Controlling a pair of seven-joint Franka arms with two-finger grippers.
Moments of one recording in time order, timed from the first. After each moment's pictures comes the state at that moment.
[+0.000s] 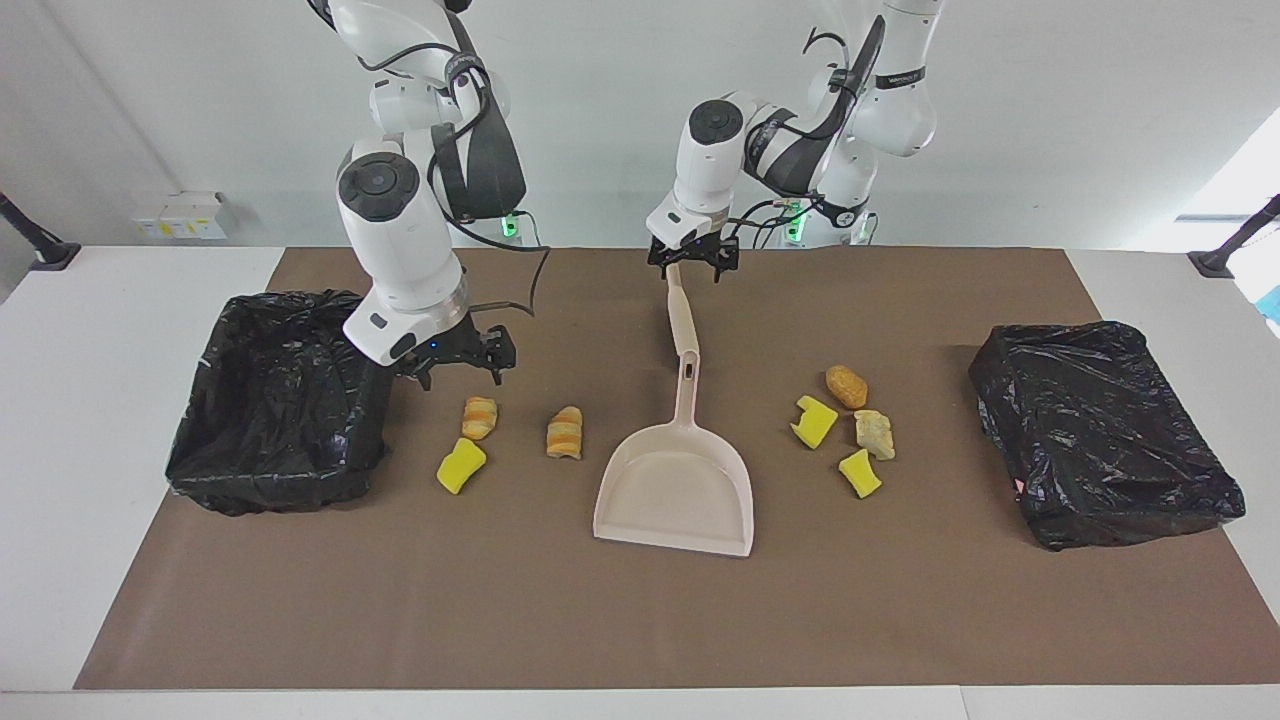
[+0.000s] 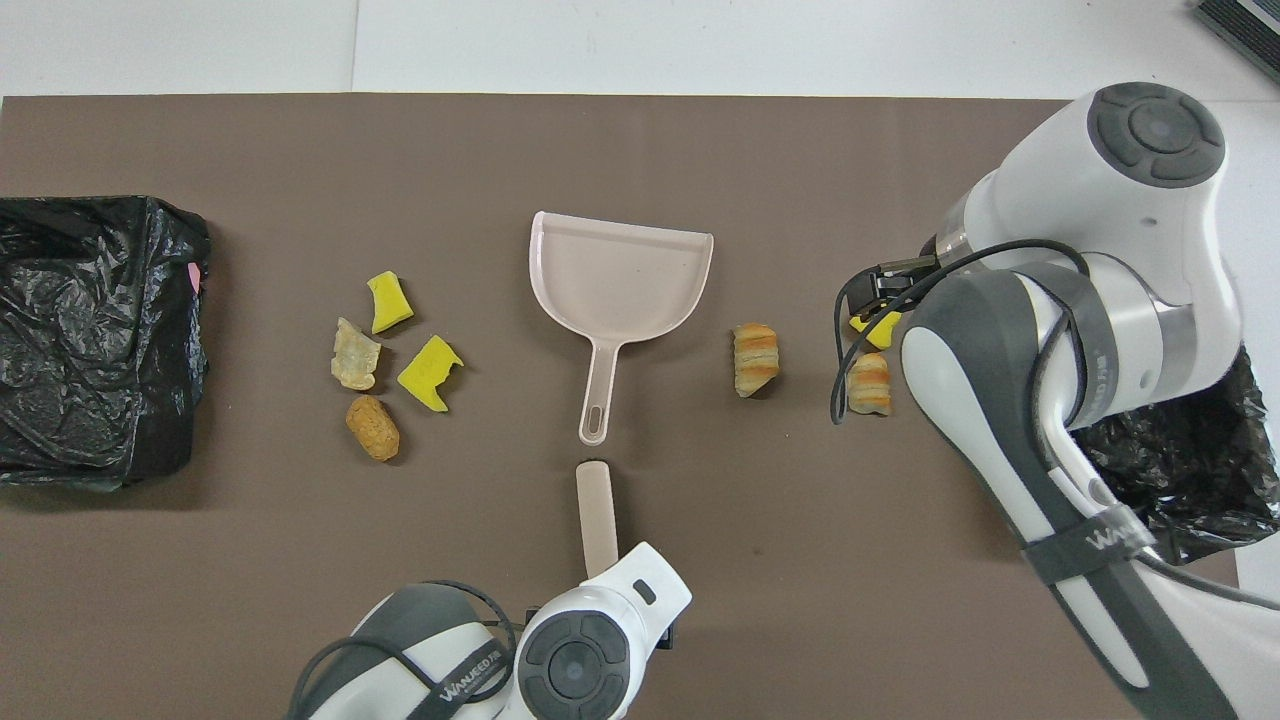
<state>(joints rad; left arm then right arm) -0.95 -0.09 -0.01 -2.36 -0.14 2.22 -0.73 0.15 0.24 0.05 -1.64 -0.02 1.83 0.13</state>
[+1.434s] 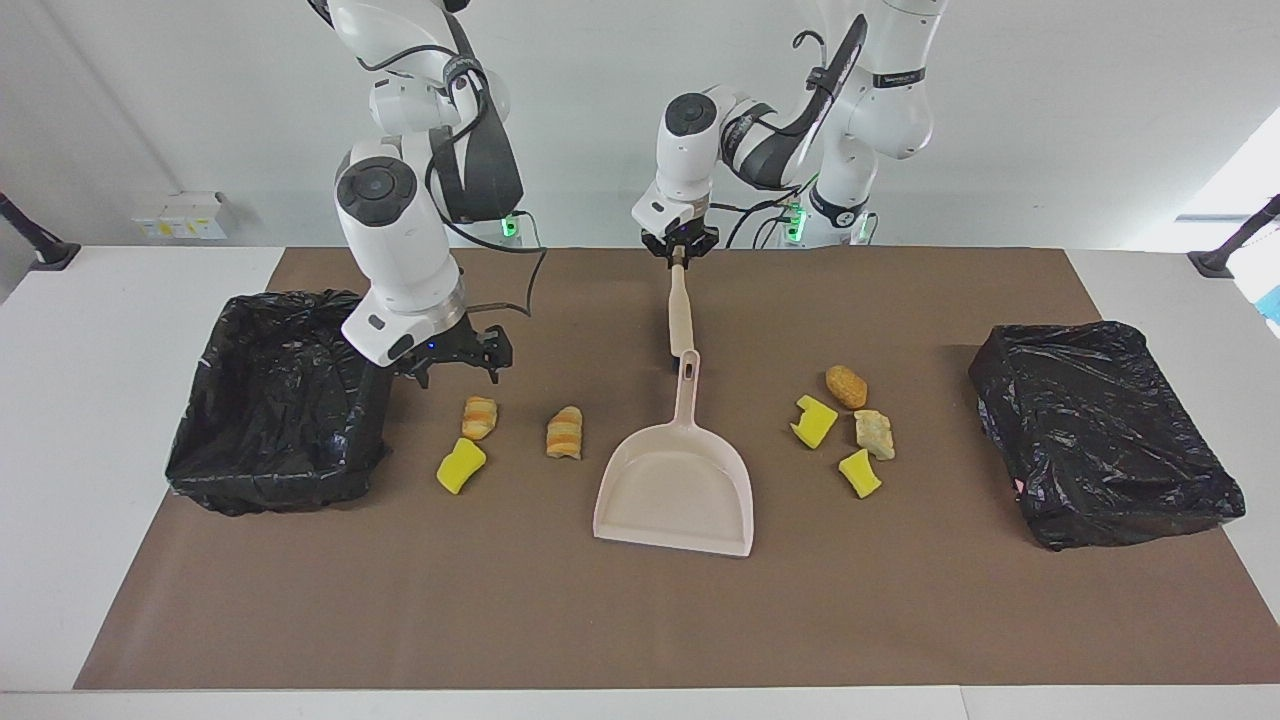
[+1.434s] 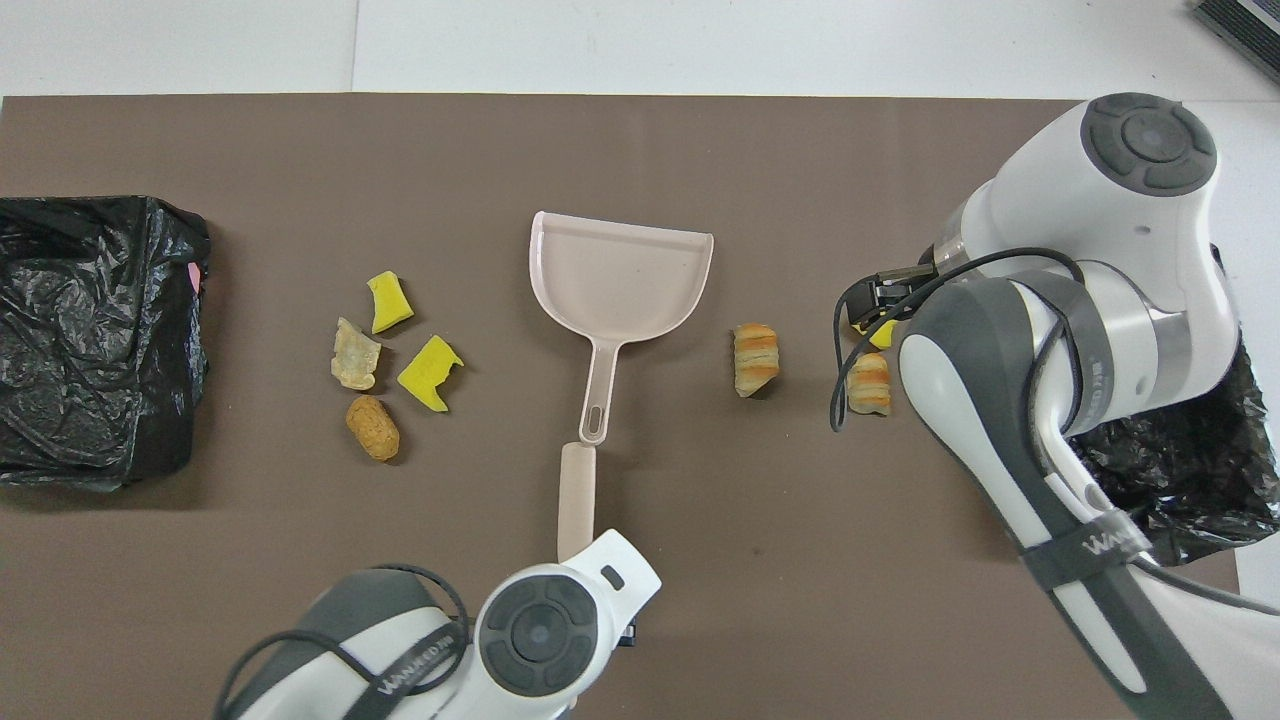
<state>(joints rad) -0.84 -0.18 0.03 -2.28 -0.14 1.92 -0.62 0.15 0.23 0.05 -1.66 -0.02 1.83 0.14</state>
